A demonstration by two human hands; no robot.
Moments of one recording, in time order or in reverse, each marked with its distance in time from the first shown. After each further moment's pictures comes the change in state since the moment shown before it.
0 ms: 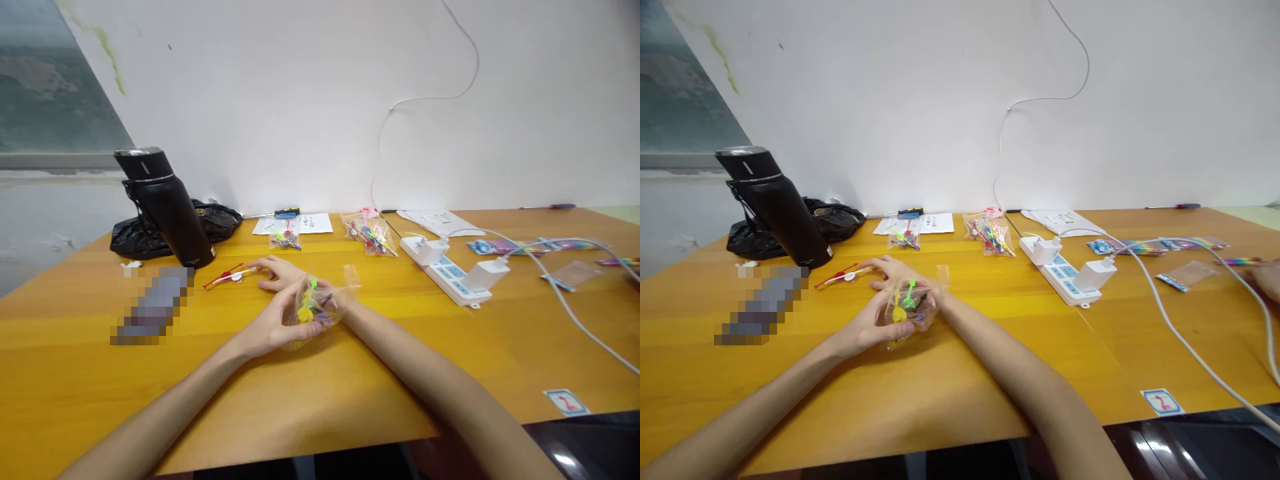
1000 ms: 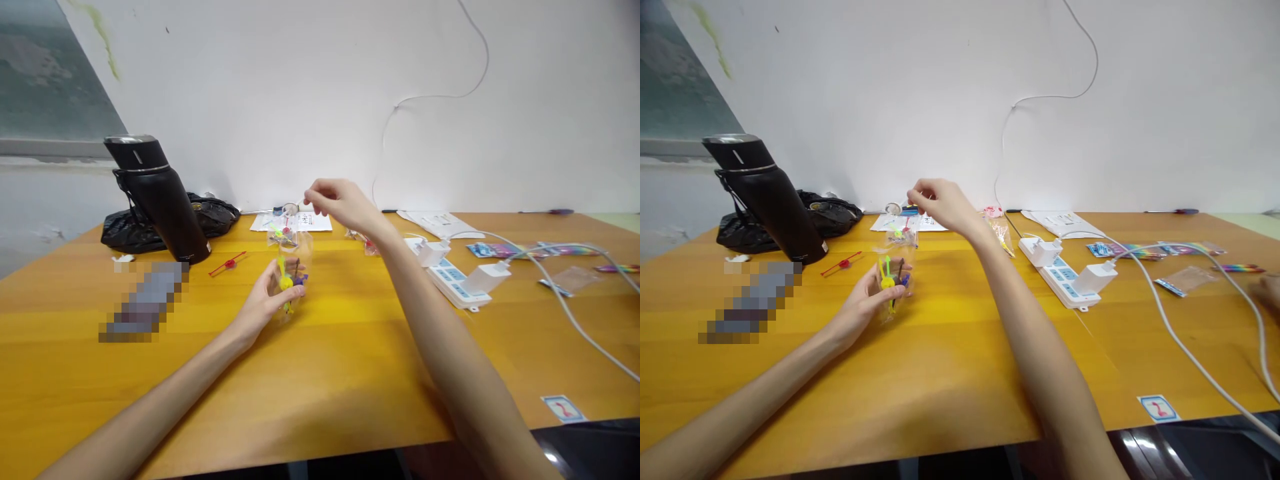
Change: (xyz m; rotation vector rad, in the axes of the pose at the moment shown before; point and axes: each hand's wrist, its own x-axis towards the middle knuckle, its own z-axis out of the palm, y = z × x) left_hand 0.010 -0.021 -0.013 -0.082 0.480 -0.050; right_hand -0.038 -0.100 -0.154 -0.214 0.390 0.069
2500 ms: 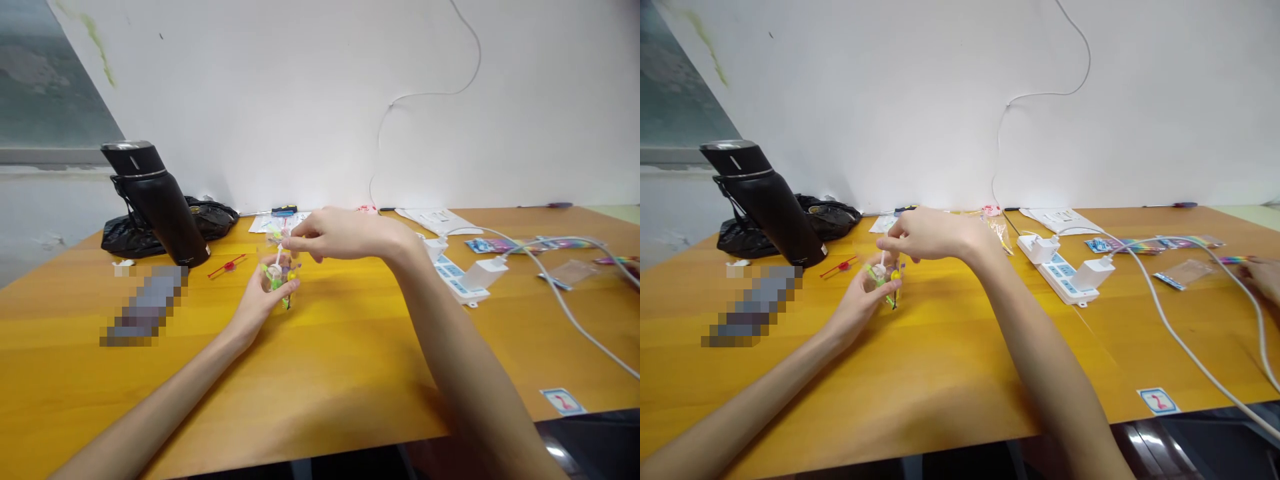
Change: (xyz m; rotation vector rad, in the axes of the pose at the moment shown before) left_hand 0.006 -0.001 -0.004 0.056 0.075 0.035; right_hand -0.029 -0.069 -0.009 -0.250 -0.523 0.118
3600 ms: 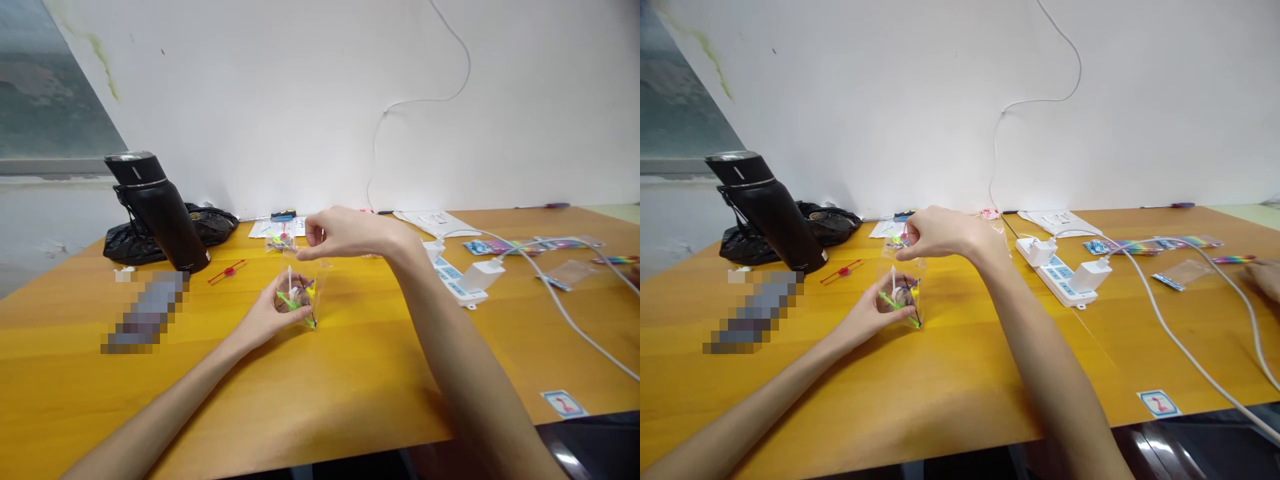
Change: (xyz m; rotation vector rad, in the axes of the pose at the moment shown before) left_hand -0.004 0.000 0.001 0.240 -0.266 0.018; right_hand -0.005 0.012 -0.006 -0.153 0.092 0.111
